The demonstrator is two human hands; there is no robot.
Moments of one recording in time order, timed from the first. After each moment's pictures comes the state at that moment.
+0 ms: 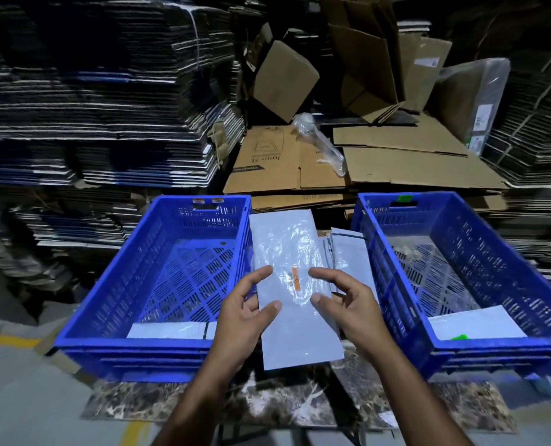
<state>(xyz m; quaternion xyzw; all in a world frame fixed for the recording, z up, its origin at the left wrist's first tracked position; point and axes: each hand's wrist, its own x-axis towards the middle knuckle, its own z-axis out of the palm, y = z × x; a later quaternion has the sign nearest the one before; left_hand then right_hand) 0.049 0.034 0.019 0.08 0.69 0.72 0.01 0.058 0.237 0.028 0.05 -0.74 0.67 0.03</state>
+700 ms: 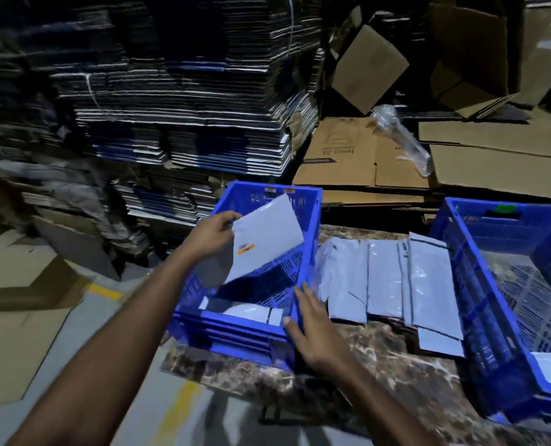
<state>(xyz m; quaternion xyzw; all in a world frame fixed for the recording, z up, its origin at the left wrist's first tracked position) -0.081 -0.169 0.066 0.03 0.94 0.34 -0.02 0.024 0.088 -0.059 0.19 -0.91 0.38 -0.04</state>
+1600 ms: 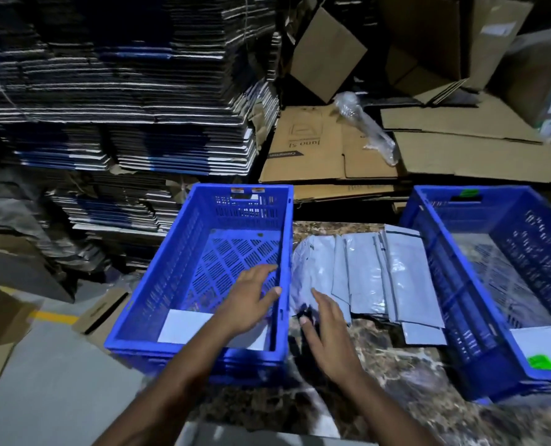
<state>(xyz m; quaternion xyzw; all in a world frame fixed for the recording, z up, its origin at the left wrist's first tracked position) -0.075 -0.092 -0.045 0.16 0.94 0.30 0.06 -0.002 0.112 -0.104 0.04 -0.90 0.42 0.06</state>
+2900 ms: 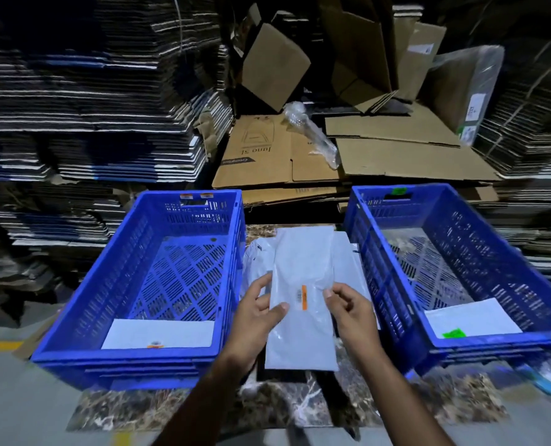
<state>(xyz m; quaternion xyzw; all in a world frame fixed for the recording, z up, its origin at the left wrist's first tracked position) 0.015 0.051 -0.013 0.02 0.67 0.73 0.13 0.034 0.235 -0.030 -0.09 -0.67 0.73 0.09</state>
